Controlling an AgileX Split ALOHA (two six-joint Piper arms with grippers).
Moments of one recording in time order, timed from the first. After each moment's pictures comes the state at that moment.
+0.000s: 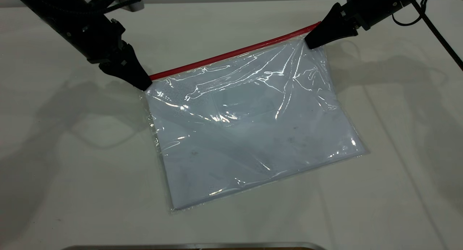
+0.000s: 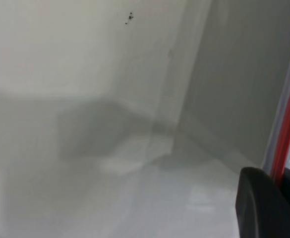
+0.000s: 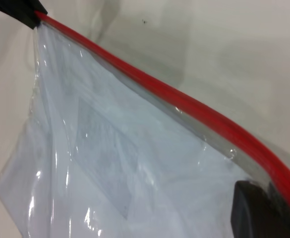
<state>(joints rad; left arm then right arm) -0.10 2.38 -1.42 -0.76 0.69 1.34 0.00 2.59 -1.78 1.06 1.03 -1.42</state>
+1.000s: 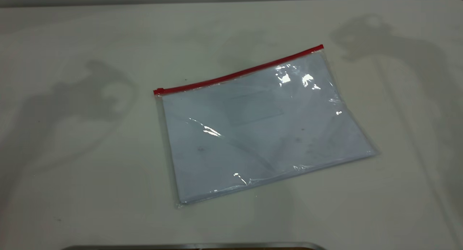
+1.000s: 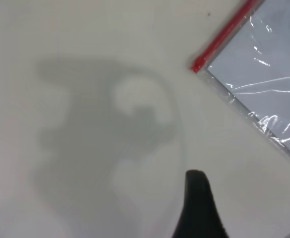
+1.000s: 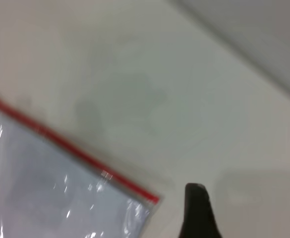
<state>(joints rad) -0.08 1.82 -1.49 -0.28 0.95 0.54 -0.02 2.28 -2.35 0.52 1.23 -0.74</state>
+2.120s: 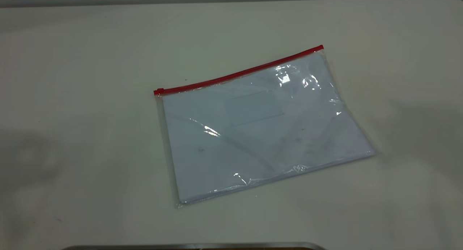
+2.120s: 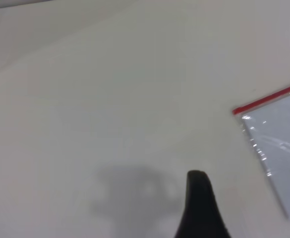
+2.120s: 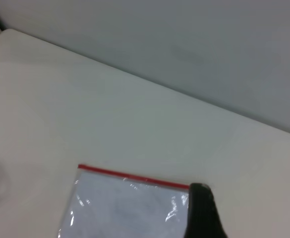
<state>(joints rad) -0.08 1.23 -1.51 -0.04 1.17 0.05 -0.02 1.35 -1.79 0.51 1.24 -0.41</state>
